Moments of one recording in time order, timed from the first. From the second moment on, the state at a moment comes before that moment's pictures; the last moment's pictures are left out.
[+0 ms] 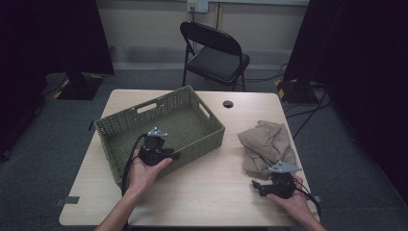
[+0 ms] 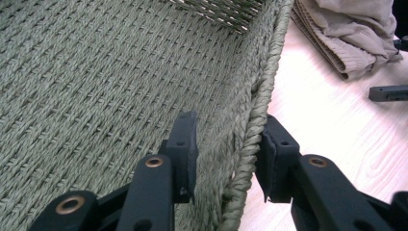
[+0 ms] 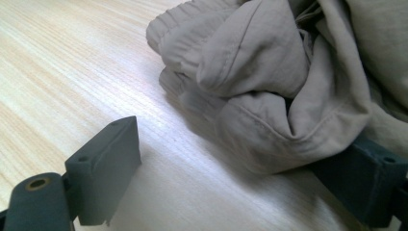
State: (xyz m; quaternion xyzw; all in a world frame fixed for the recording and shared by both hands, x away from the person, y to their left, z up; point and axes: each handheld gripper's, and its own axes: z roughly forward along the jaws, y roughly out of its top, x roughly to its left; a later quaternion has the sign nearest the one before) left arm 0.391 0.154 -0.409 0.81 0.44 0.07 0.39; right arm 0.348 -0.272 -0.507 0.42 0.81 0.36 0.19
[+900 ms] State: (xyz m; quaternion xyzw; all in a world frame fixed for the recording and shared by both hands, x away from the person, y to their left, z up) left arm 0.379 0.197 -0.392 0.88 0.30 0.03 0.36; right arm 0.345 -0.270 -0.507 0.41 0.82 0.36 0.18
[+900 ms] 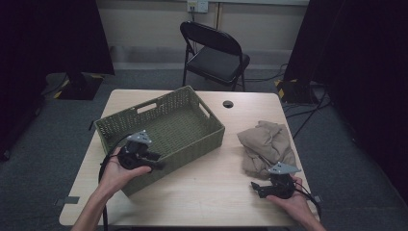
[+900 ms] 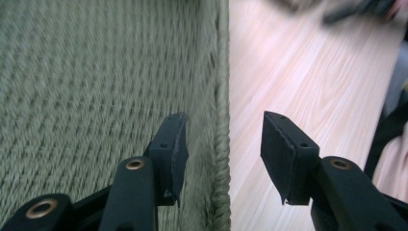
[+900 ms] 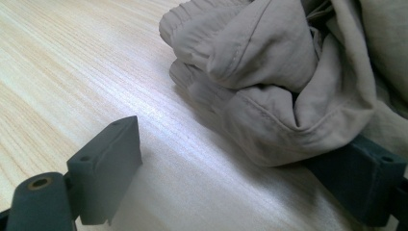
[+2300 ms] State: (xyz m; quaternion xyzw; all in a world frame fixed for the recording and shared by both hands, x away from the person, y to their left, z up) left arm 0.376 0.089 -0.392 0.91 0.25 -0.06 0.32; right arm 0.348 -0.269 -0.507 0.41 0.82 0.36 0.18
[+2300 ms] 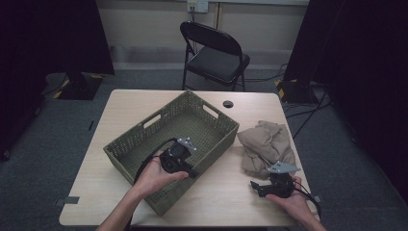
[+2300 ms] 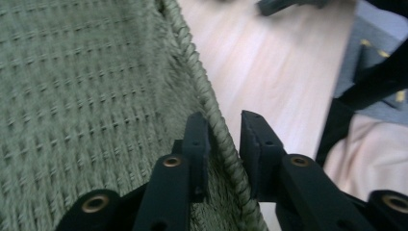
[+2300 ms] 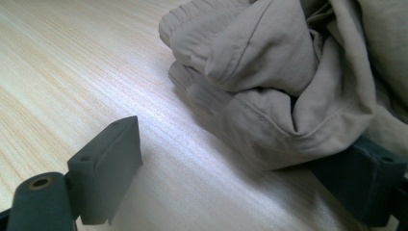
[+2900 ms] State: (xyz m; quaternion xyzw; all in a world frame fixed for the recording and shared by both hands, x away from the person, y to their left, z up) left arm 0.383 0.139 -0.374 0.88 0.27 -0.01 0.39; right arm 0.348 -0.270 -0.507 0.41 0.82 0.36 0.18
